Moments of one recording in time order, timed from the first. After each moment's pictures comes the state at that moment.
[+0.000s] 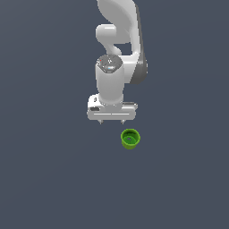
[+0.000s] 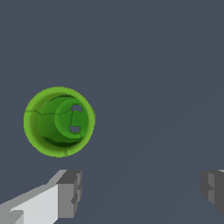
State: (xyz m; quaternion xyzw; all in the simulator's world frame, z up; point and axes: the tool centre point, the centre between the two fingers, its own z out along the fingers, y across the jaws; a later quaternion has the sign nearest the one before) arm -0.008 -0.012 0.162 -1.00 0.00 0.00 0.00
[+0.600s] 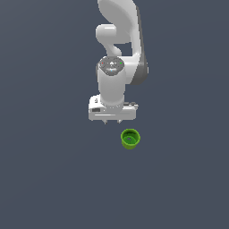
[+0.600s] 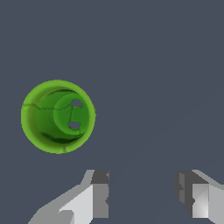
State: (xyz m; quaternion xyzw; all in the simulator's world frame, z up) arm -0.011 -0.010 0.157 -1.00 -0.01 0.01 0.00
